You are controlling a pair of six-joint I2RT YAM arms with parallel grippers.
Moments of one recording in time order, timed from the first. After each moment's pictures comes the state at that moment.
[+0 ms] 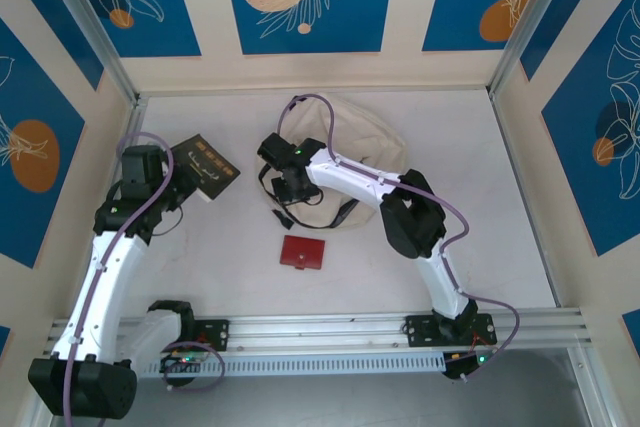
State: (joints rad) left arm -0.06 0.93 0.96 -0.72 0.09 -0.76; right arm 0.87 2.16 1.86 -1.00 0.06 0.55
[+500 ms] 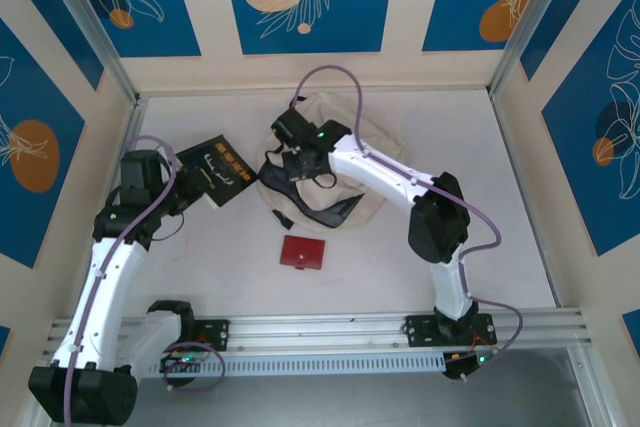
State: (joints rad) left arm -0.05 0.88 0.91 -0.71 0.29 -0.70; right arm 0.80 2.00 1.89 -0.98 0.16 0.54
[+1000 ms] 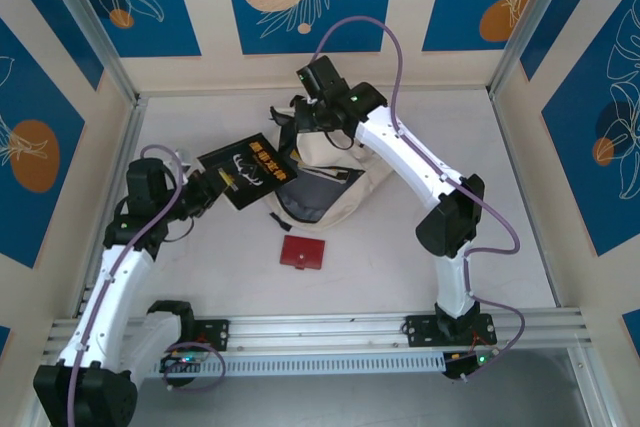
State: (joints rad) left arm -0.06 0.86 0.75 -0.44 0.60 -0.87; right arm 0.69 1.99 2.16 -0.99 0.10 0.46
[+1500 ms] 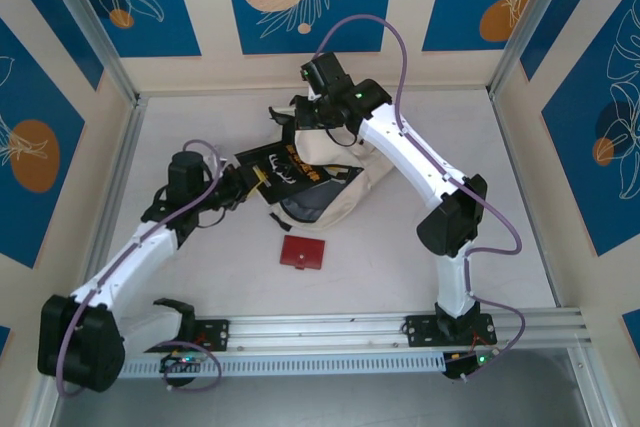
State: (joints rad) left arm -0.28 1.11 0.69 -0.05 0.56 -1.06; right arm 0.68 1.99 2.17 -0.99 0.02 0.47
